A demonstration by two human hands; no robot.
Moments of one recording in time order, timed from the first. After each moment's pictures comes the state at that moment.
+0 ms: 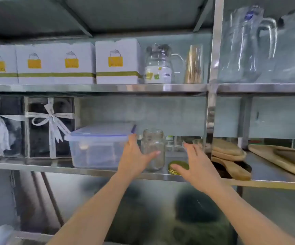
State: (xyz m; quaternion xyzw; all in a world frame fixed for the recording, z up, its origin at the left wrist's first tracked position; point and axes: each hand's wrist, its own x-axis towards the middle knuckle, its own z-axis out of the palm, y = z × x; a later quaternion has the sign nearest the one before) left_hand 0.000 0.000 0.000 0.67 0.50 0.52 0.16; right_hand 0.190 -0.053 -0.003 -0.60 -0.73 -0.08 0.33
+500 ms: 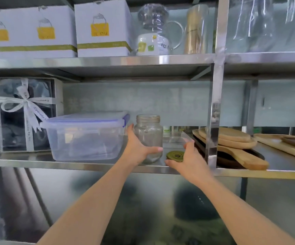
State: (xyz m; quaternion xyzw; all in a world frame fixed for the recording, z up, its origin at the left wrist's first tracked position) left_hand 0.019 0.057 -0.027 0.66 0.41 0.56 0.30; right_hand 0.186 0.015 -0.050 -0.64 -0.65 0.06 0.41
